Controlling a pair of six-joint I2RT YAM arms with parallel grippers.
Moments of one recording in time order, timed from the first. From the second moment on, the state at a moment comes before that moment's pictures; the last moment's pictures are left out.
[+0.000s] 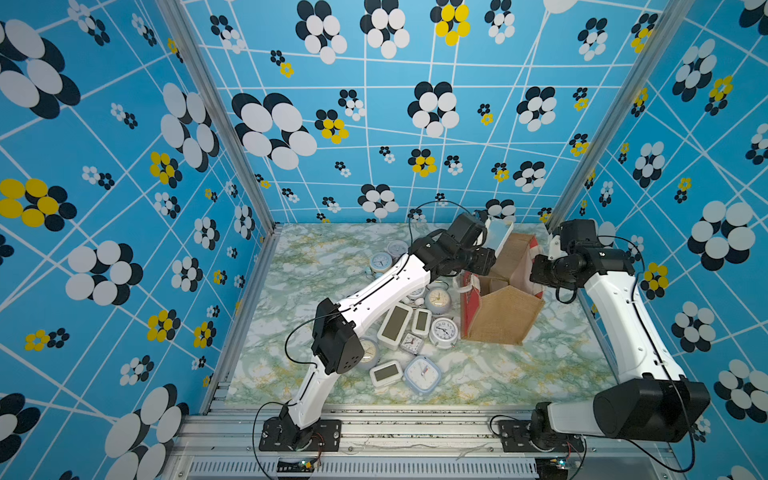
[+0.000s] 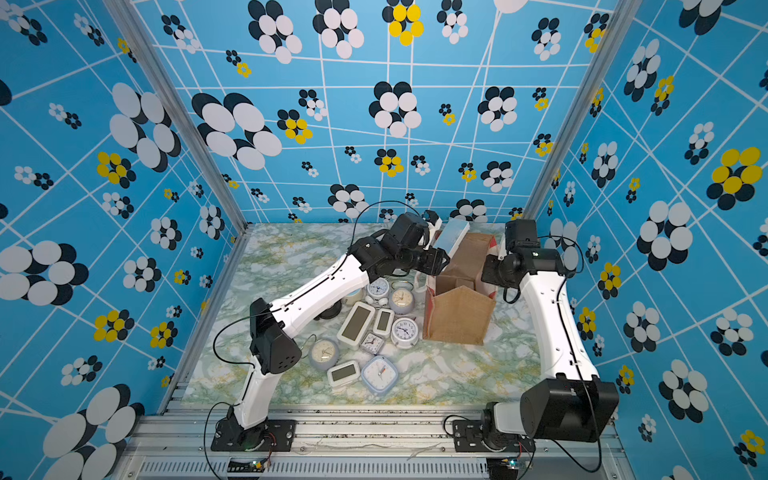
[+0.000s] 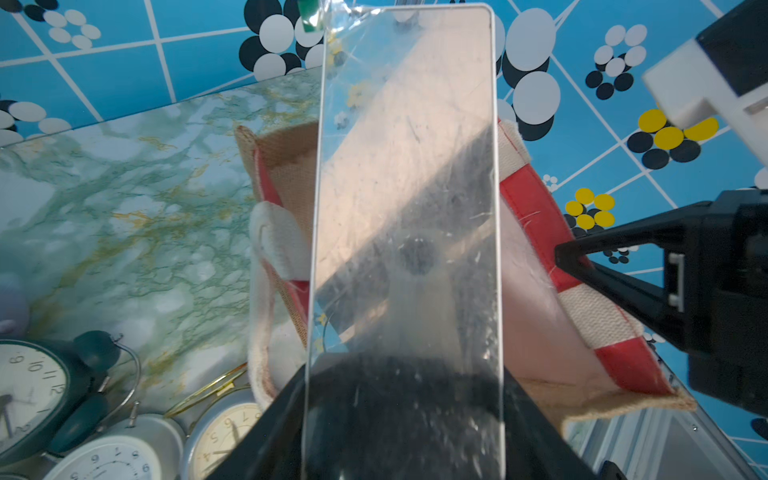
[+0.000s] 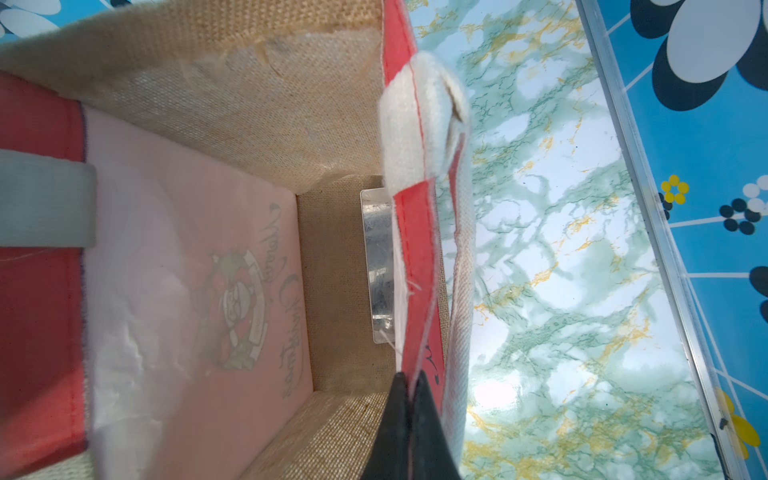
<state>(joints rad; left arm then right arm) -0.91 2.15 2.26 -0.69 0.06 -0.41 -0.05 1.38 1.44 -1.07 0.00 0.21</state>
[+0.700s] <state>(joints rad) -1.05 2.41 2.45 -0.77 -0.24 -0.70 -0.05 1.28 1.35 -1.01 -0.09 0.28</state>
